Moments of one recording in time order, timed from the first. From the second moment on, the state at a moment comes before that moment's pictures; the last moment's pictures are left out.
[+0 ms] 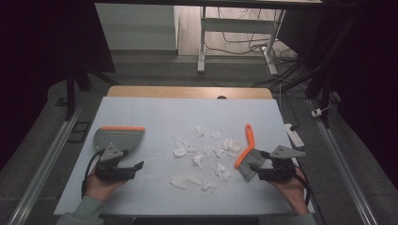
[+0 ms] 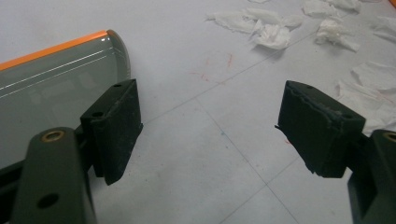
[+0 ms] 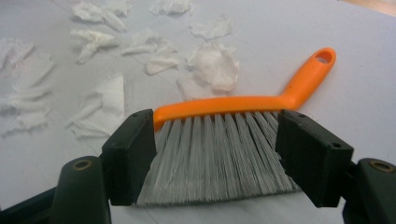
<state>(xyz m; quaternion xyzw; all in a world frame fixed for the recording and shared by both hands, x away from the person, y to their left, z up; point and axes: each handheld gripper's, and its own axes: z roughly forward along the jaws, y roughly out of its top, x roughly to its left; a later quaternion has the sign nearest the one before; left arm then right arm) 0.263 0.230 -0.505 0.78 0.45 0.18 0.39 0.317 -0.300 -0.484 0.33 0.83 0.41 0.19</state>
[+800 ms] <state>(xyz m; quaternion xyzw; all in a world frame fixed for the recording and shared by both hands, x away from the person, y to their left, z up) 0.265 0.227 -0.508 0.80 0.43 0.18 0.38 0.362 -0.270 -0.430 0.43 0.82 0.33 0.18</state>
